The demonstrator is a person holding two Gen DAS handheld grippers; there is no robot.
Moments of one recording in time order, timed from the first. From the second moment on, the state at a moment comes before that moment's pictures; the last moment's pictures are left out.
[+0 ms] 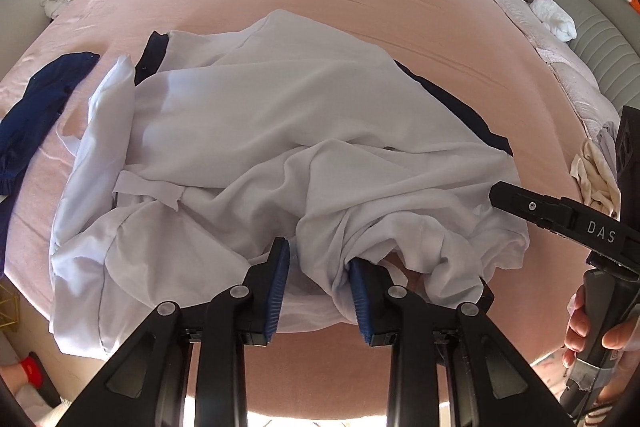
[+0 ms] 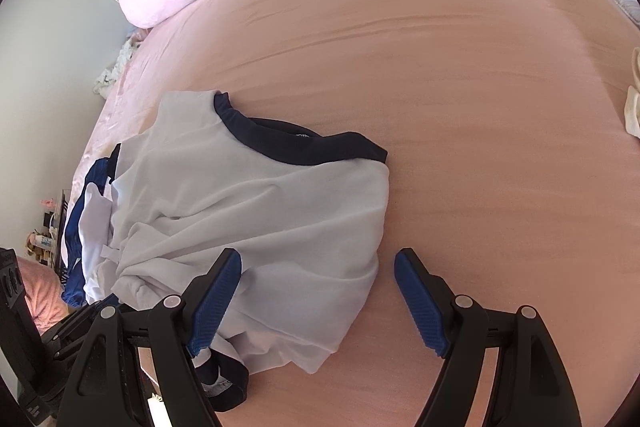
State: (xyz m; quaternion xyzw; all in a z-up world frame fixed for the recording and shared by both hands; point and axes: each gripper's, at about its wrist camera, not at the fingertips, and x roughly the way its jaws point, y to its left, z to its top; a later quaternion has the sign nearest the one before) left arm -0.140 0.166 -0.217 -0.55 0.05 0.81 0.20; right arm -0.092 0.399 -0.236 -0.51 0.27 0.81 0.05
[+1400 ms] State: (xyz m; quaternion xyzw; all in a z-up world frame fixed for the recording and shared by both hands) left arm -0.176 0.025 -0.228 -0.59 -0.03 0.80 0.12; right arm -0.200 0.321 -0.252 -0.47 0.29 0.83 -0.08
